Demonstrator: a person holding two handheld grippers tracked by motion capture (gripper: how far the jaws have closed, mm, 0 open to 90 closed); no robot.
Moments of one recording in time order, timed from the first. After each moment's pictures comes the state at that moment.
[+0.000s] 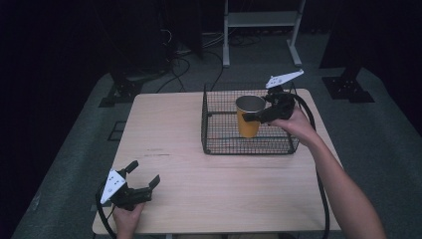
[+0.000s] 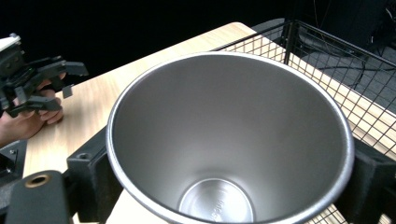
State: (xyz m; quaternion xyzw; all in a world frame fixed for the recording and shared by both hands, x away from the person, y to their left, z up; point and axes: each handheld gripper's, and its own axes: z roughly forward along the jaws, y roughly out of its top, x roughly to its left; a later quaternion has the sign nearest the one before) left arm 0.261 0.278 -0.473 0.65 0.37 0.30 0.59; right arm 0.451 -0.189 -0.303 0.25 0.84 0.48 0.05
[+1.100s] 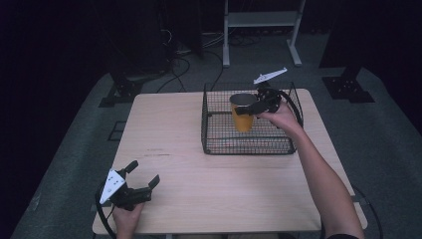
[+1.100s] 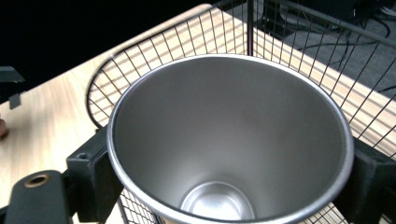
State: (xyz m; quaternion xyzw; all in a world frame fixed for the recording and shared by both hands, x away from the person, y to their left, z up) left arm 0.261 0.279 -0.473 0.65 0.37 0.30 0.59; right arm 0.504 -0.171 -0.338 0.30 0.84 0.45 0.05
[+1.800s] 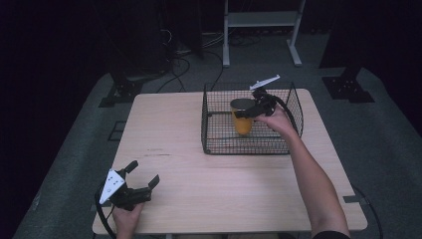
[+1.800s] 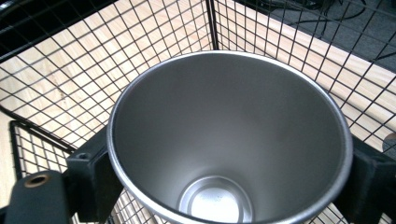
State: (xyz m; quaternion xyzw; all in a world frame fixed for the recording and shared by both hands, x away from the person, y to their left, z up) left arm 0.261 0.279 -0.473 0.65 0.37 0.30 0.59; right arm 0.528 -0.169 -0.380 0.34 0.84 0.42 0.06
